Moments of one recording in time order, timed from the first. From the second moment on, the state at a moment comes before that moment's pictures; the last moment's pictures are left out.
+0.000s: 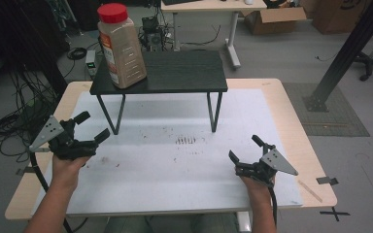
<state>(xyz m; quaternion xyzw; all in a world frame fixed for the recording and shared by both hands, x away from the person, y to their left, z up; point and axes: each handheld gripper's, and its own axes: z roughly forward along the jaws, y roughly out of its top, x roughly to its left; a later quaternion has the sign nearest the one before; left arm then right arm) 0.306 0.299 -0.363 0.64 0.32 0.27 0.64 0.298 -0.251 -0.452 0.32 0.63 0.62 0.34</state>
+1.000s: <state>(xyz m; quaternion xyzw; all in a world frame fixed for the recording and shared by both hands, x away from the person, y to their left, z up) 0.313 0.290 -0.429 0.66 0.34 0.28 0.61 0.298 -0.251 -0.452 0.32 0.63 0.62 0.34</state>
